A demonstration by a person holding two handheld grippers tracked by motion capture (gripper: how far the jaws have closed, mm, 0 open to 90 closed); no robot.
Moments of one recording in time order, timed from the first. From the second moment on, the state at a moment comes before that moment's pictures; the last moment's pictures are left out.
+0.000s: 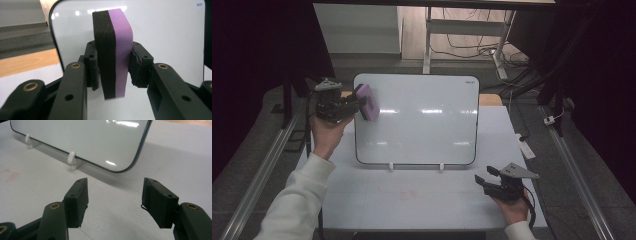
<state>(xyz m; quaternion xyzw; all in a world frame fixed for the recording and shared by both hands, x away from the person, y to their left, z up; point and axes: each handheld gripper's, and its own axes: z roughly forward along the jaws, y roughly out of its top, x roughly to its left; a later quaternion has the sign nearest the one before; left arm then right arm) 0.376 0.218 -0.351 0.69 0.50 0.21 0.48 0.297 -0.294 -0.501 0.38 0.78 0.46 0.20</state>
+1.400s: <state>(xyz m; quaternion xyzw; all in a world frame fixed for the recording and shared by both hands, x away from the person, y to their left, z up) 0.330 0.225 -0.388 0.72 0.43 0.18 0.51 0.301 -0.302 -0.504 0.39 0.78 0.45 0.19</state>
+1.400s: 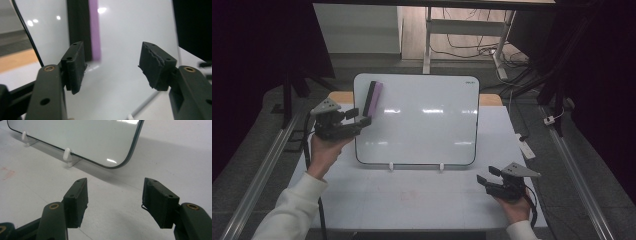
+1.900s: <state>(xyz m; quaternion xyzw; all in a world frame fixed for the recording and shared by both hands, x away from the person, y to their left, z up) 0.259 0.237 -0.465 0.77 0.43 0.11 0.47 0.302 -0.303 -0.498 0.36 0.79 0.45 0.19</state>
